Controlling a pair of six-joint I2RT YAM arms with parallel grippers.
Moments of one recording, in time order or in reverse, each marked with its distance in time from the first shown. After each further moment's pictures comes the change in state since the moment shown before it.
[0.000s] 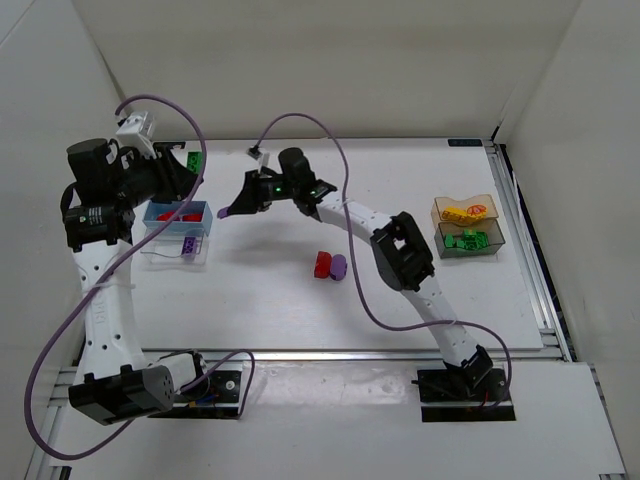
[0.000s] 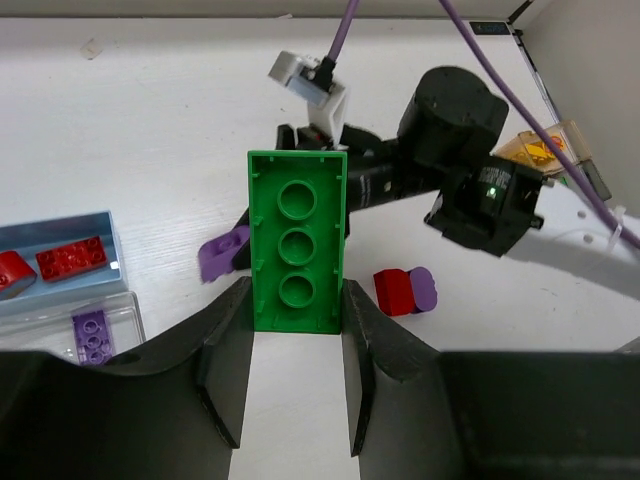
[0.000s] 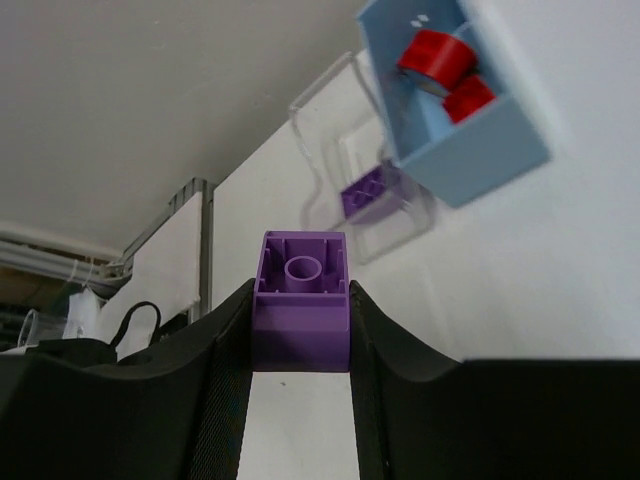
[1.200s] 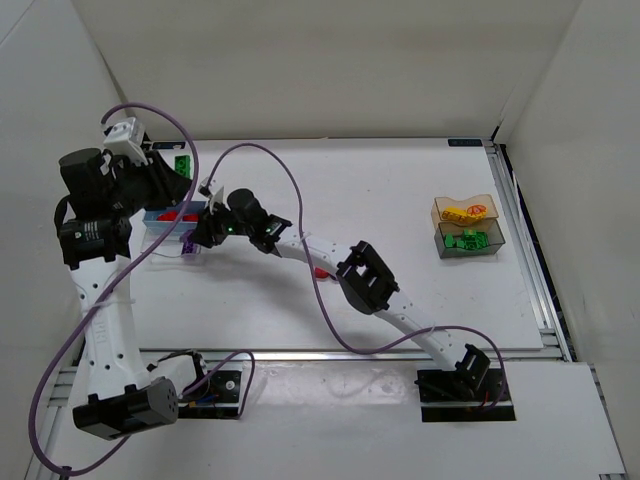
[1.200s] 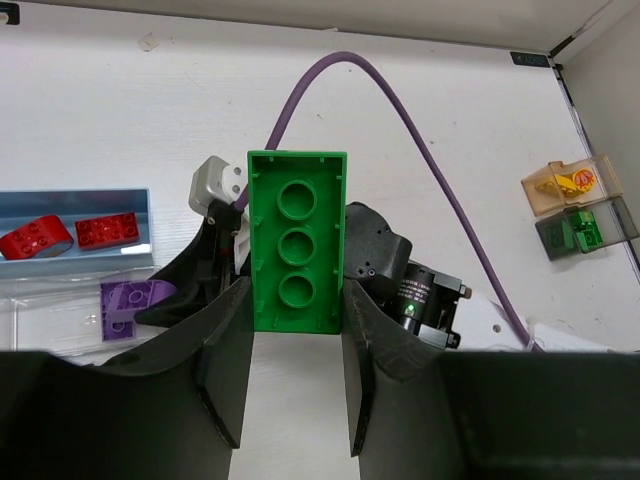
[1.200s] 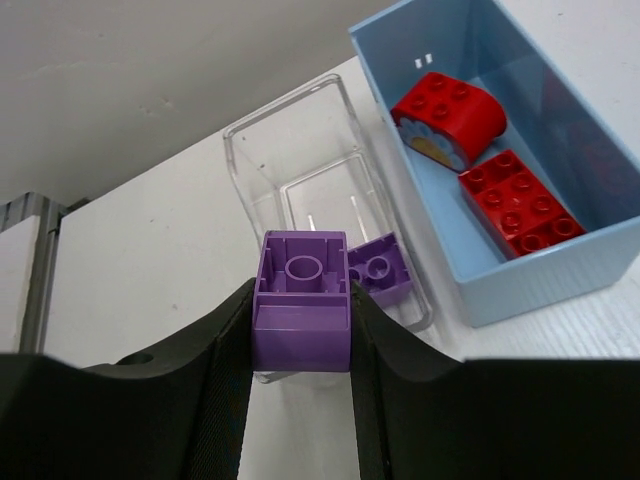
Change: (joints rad) left arm 0.021 -0.069 -0.018 -0.032 -0.108 -0.046; right arm 0.248 0.274 0.334 -0.021 0.406 -0.297
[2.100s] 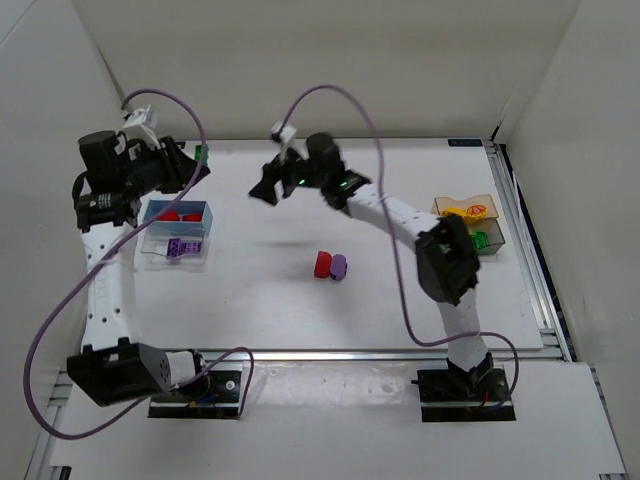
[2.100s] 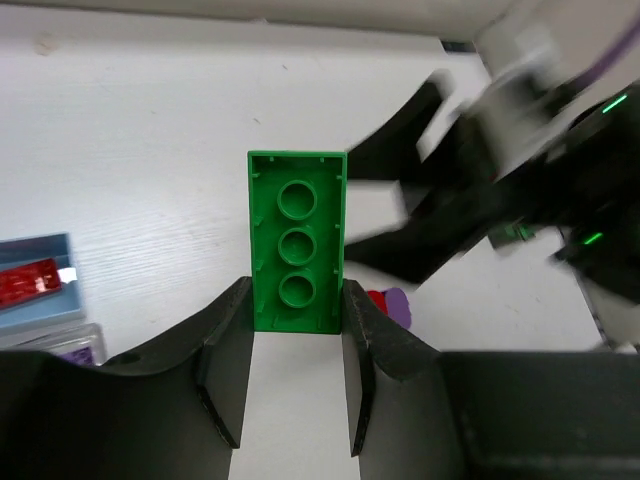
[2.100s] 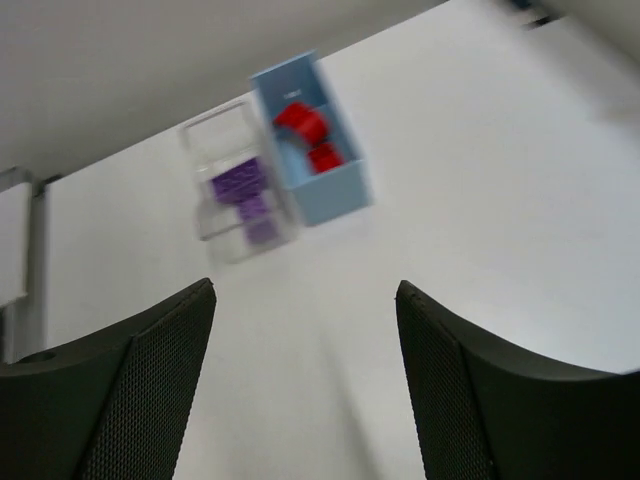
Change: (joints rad) left arm -0.024 0.142 -0.017 0.156 0.137 -0.064; right arm -0.232 -0.617 -0.651 0.004 -0.145 -0.183
